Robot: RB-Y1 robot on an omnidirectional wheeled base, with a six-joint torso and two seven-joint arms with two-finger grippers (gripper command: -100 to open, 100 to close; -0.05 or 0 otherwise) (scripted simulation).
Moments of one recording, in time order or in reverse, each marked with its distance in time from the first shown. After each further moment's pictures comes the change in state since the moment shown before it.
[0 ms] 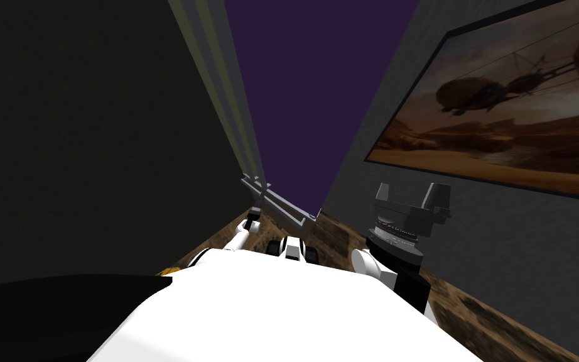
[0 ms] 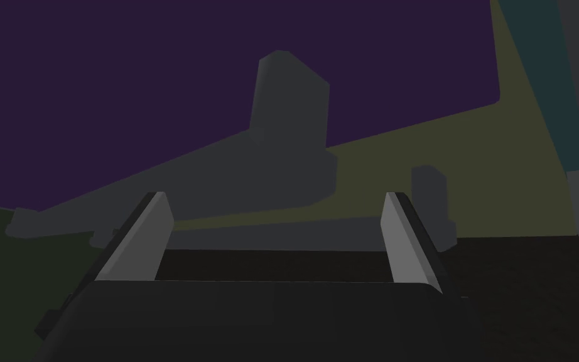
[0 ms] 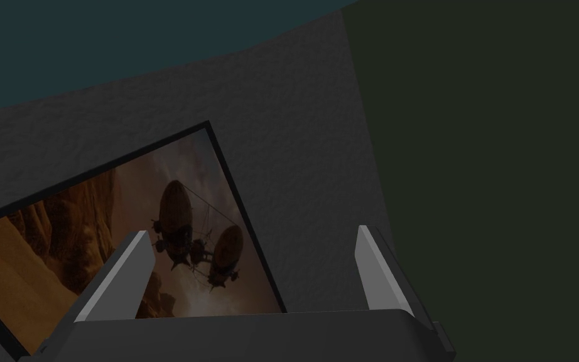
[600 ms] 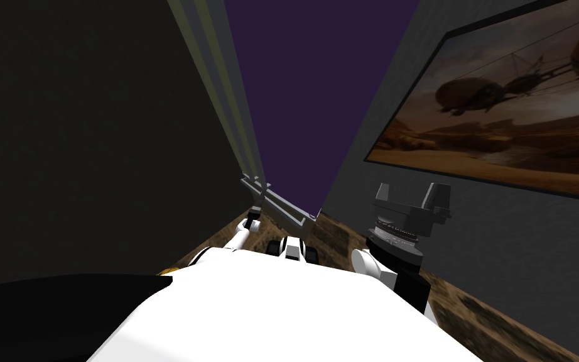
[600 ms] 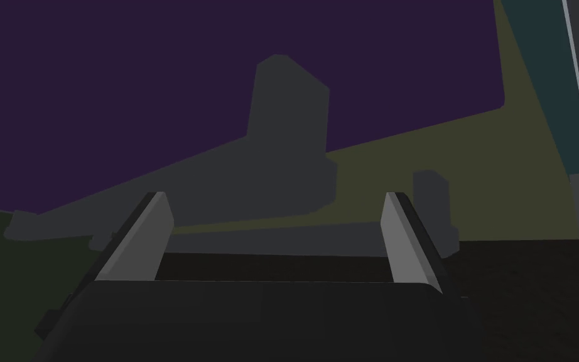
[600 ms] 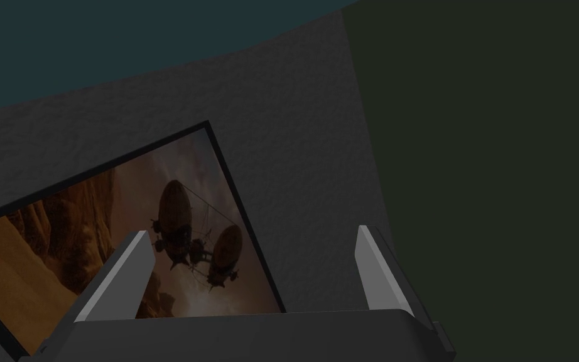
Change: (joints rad) left arm -0.013 0.003 0.001 0.003 0.000 0.011 -0.001; right arm 0.000 0.000 0.000 0.000 0.000 0.000 0.000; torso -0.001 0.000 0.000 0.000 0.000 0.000
